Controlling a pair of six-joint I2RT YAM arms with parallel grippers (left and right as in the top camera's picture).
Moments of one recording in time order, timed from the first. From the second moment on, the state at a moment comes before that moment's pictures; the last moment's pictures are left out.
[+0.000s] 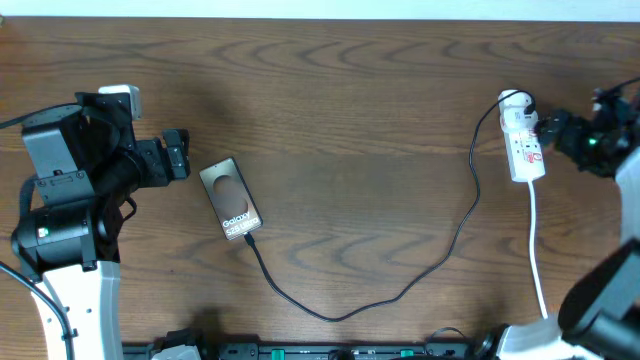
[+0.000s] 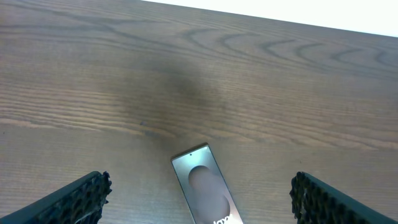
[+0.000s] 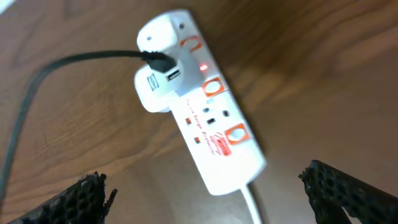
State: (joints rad) left arm 0.22 1.09 1.23 -0.87 0.28 0.03; right arm -0.50 1.67 1.29 -0.66 -0.32 0.07
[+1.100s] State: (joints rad) left arm 0.22 1.09 1.23 -0.87 0.28 0.03; right arm -0.50 1.51 1.29 -0.72 -0.26 0.07
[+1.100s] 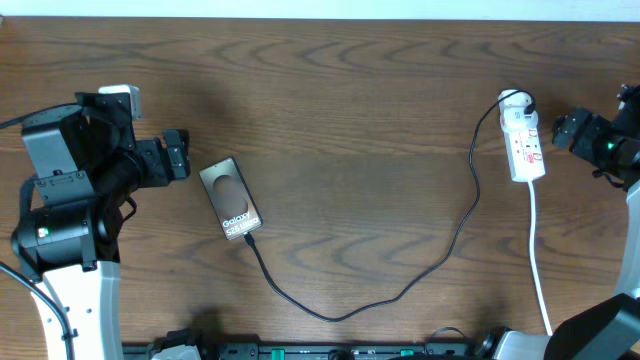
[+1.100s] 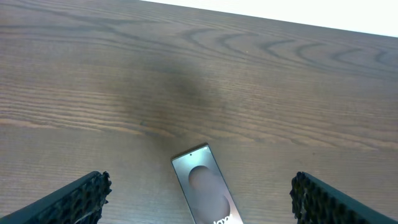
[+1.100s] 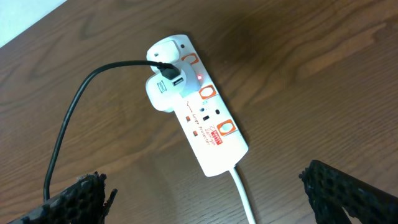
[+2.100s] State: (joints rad) left arm 0.12 0.54 0.78 -0.42 0.25 0.03; right arm -0.50 1.51 1.29 -0.73 -0.25 0.07
